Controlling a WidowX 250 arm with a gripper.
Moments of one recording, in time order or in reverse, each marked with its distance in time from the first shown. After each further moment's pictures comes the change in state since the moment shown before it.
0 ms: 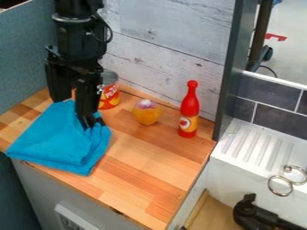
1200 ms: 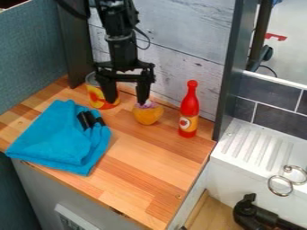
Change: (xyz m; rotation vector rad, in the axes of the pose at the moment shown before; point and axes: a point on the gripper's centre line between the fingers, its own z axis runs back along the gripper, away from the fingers) arm 0.115 0.018 -0.041 -0.145 -0.136 0.462
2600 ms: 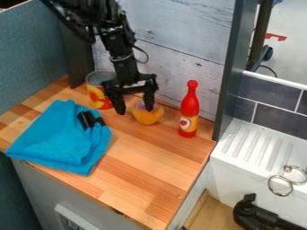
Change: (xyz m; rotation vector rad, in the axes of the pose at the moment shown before) arm 0.042 0.007 -0.045 -0.109 -0.027 0.140
